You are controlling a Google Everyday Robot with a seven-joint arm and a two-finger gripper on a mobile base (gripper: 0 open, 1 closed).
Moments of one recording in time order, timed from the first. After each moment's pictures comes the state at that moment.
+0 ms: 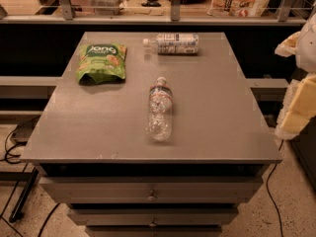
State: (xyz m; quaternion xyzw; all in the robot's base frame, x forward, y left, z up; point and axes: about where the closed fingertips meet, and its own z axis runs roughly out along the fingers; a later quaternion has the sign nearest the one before) arm 0.438 -0.217 0.976 -0.60 0.78 -0.03 0.16
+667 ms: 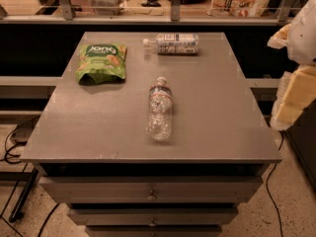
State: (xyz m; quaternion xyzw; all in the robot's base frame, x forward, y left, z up) arm 0.455 -0.207 0.981 -0.62 0.76 -0.05 0.16
